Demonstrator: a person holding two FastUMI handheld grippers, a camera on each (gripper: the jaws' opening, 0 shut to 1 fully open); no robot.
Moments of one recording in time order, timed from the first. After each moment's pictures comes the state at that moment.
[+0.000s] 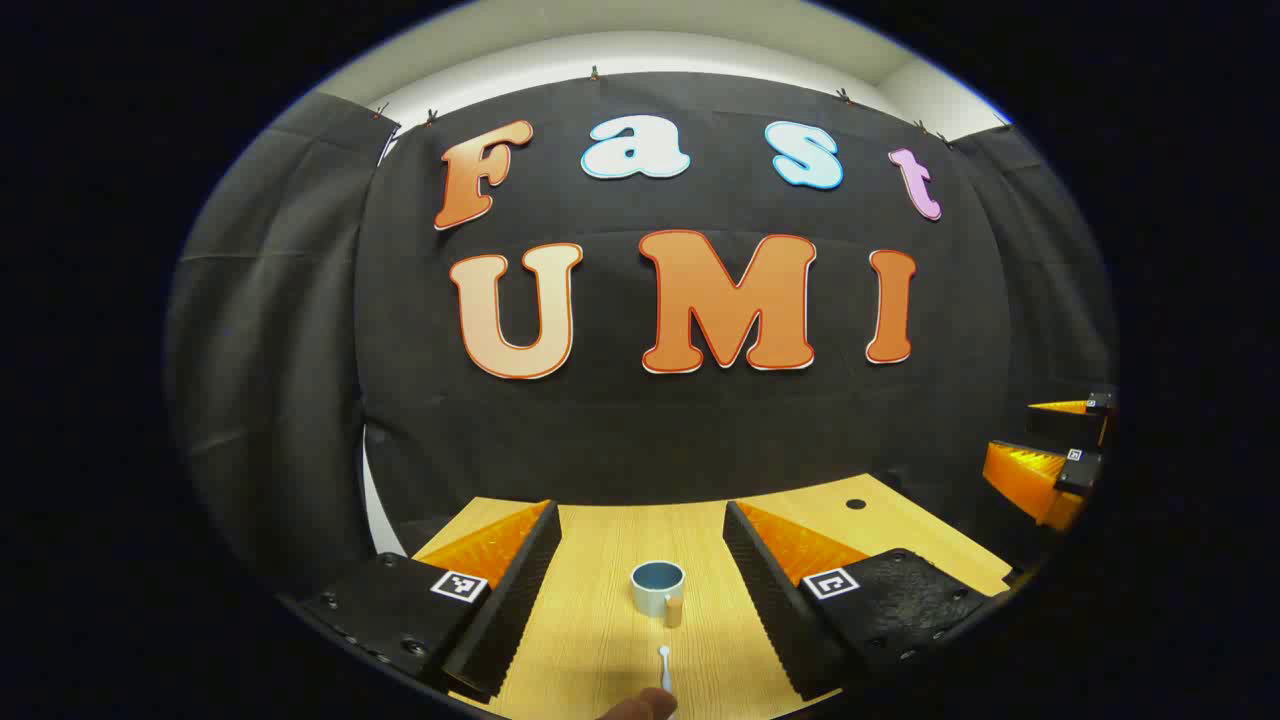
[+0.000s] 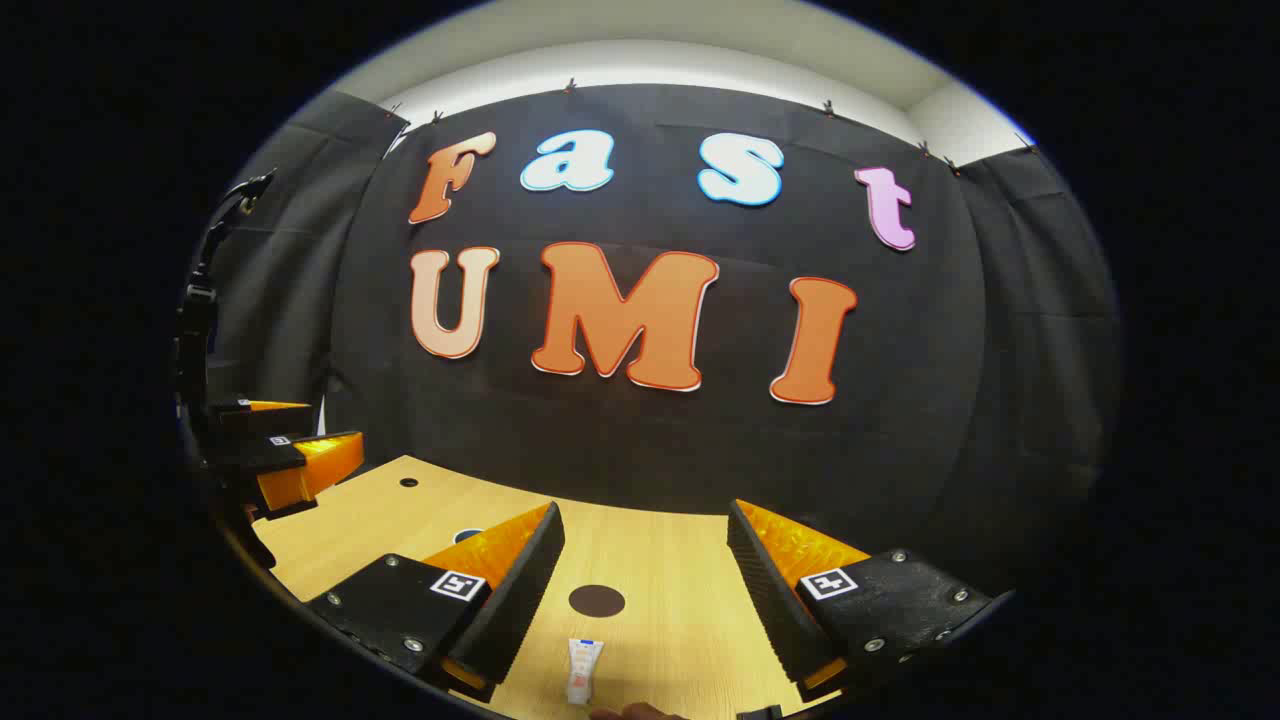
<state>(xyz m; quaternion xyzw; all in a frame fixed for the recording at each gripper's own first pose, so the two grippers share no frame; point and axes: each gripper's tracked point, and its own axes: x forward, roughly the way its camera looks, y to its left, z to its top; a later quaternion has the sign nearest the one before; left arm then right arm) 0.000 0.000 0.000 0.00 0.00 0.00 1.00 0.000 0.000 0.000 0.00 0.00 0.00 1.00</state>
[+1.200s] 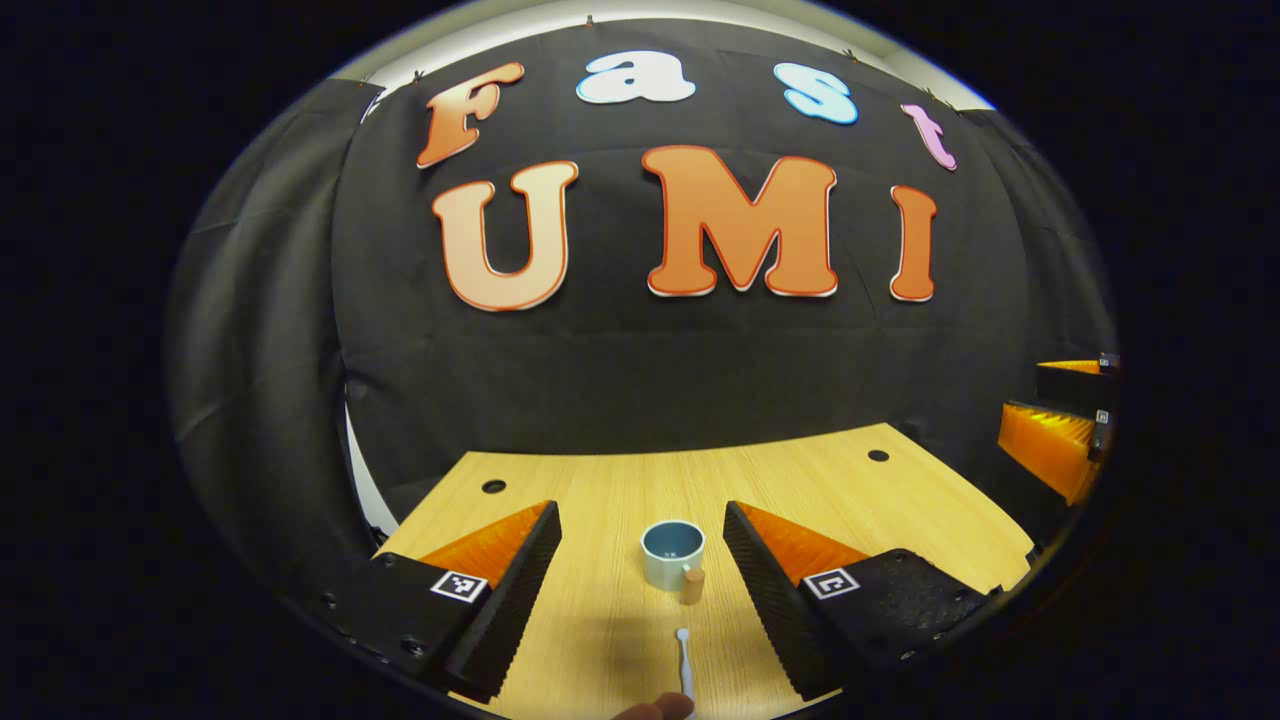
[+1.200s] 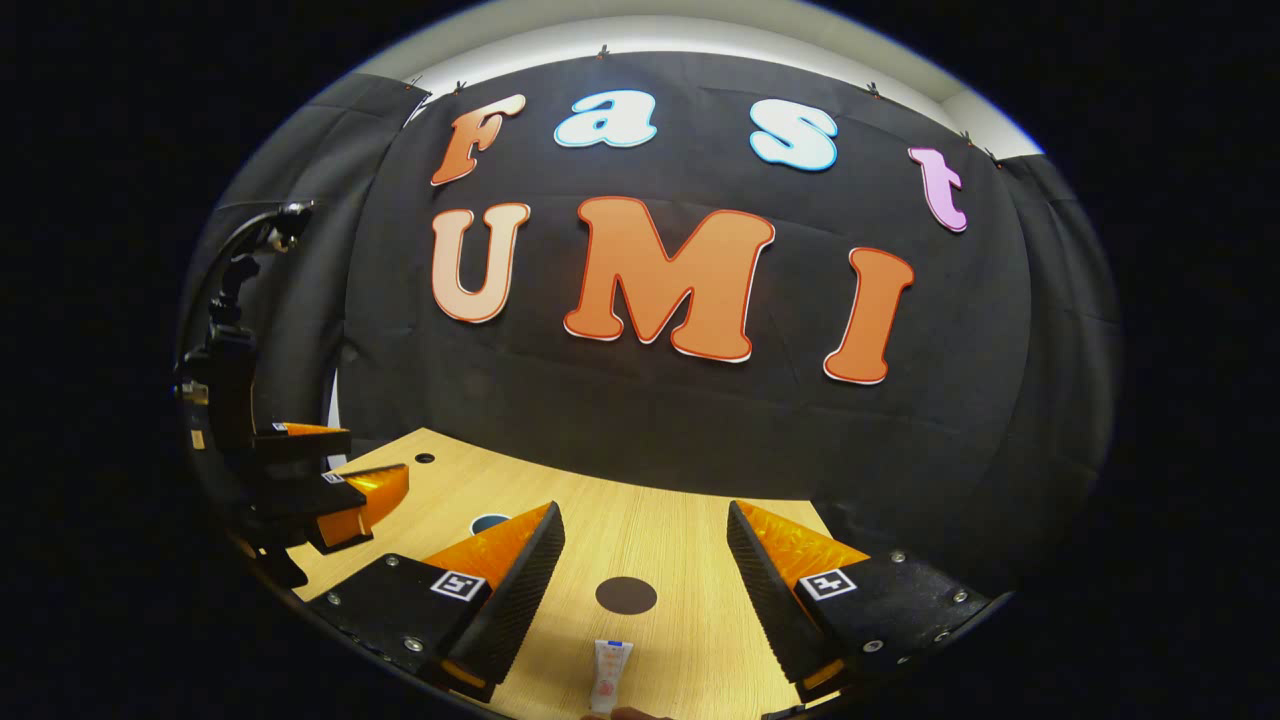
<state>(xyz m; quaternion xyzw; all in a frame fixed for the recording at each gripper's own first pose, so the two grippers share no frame) 0.058 0.004 -0.101 0.01 0.11 -0.01 0.99 0.038 0.039 -0.038 -0.01 0.06 0.03 1.00</state>
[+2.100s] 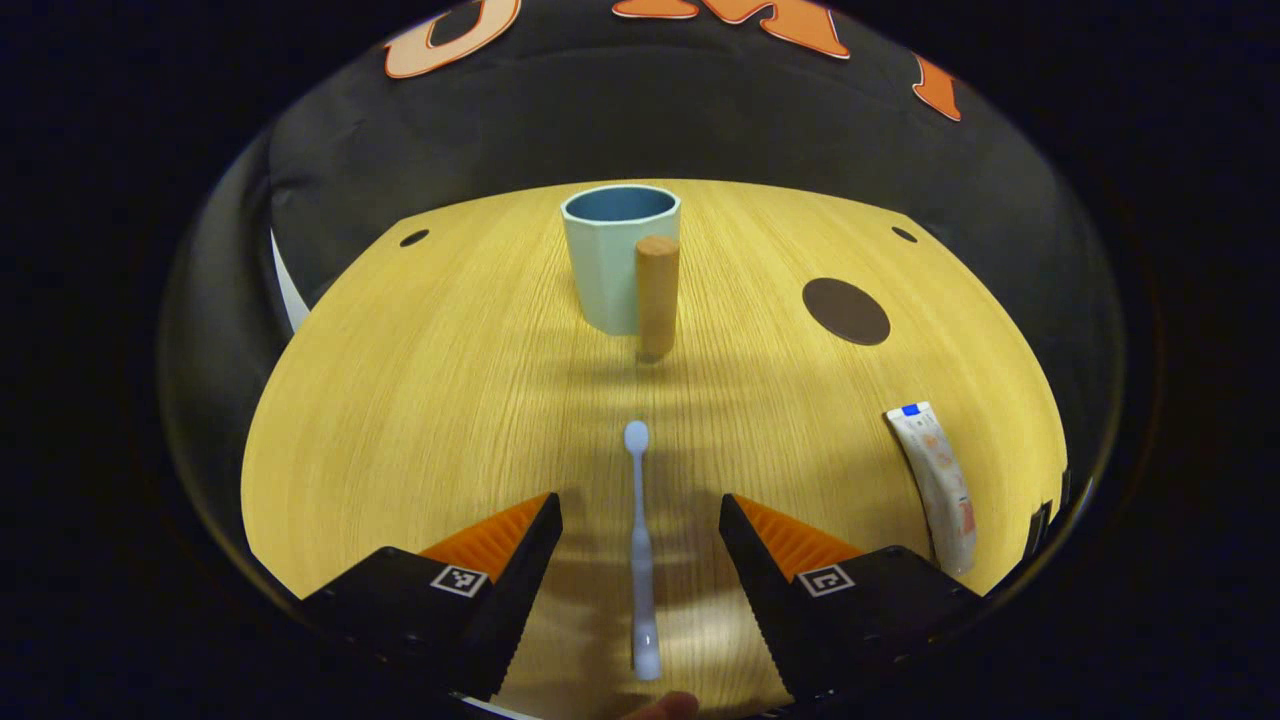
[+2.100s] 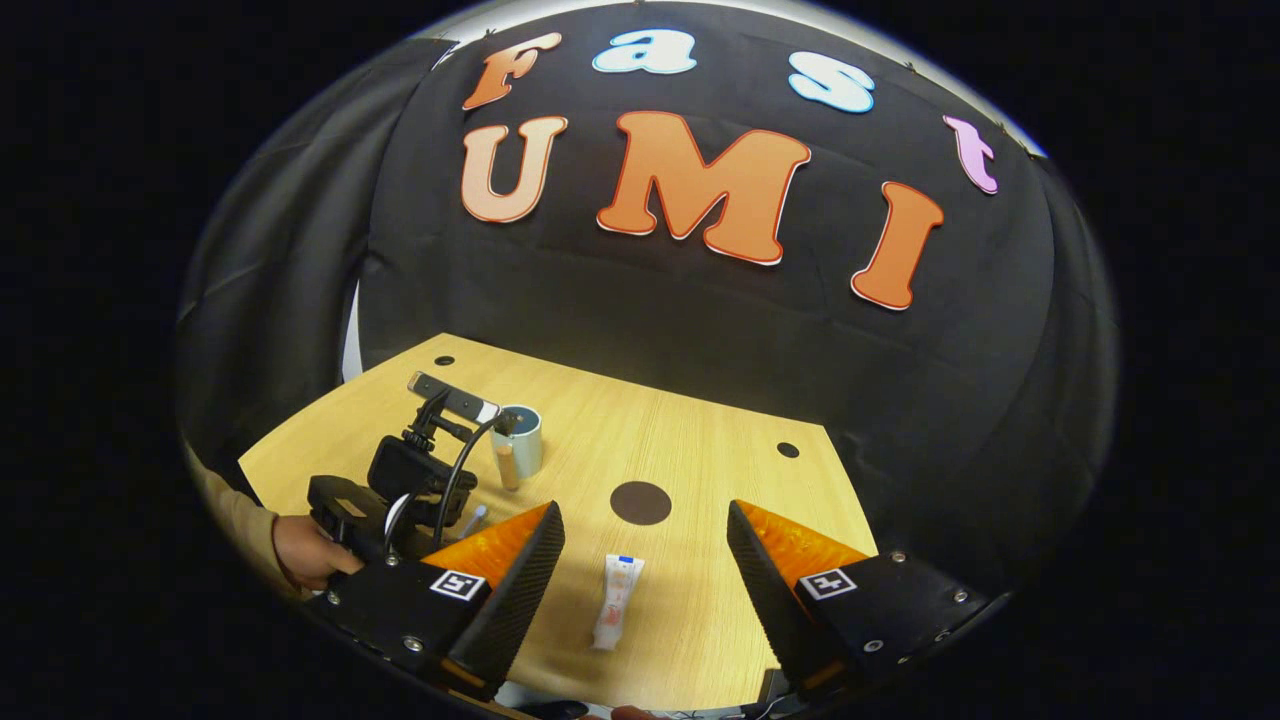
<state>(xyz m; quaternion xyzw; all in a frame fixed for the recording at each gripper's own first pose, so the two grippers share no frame) 0.065 -0.036 -0.363 -0.01 0.42 -0.03 0.91 -0.010 0.053 -0.120 -0.05 0.19 0.06 0.98</state>
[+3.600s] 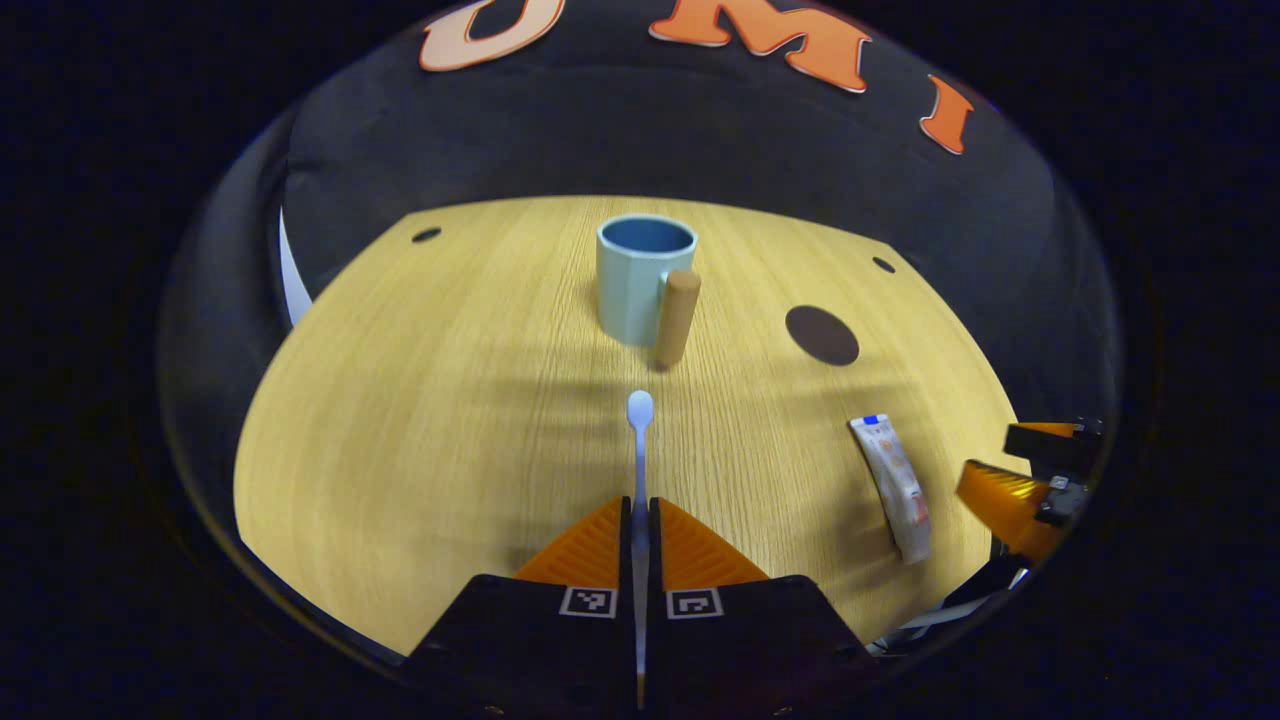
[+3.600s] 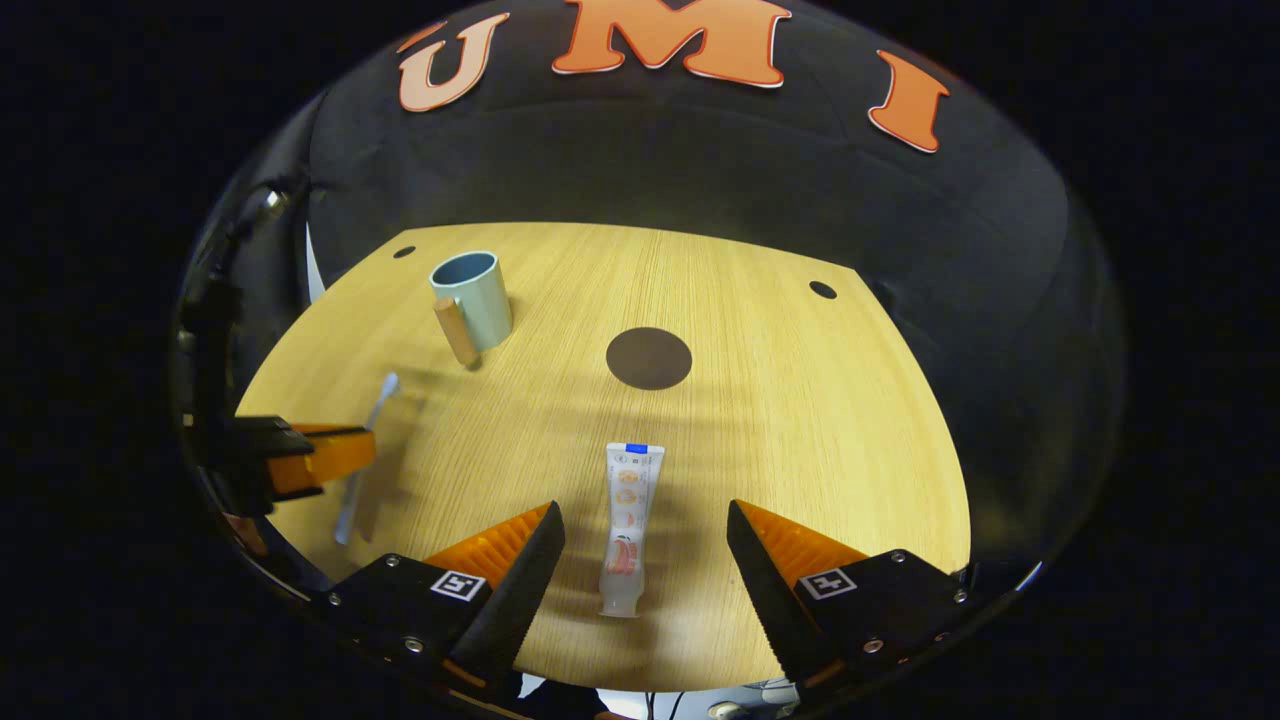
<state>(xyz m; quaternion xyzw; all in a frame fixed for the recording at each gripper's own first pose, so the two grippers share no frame) 0.048 -0.016 -0.307 -0.03 0.37 -0.06 0.93 0.024 0.059 -0.311 -0.02 0.39 0.05 0.92</state>
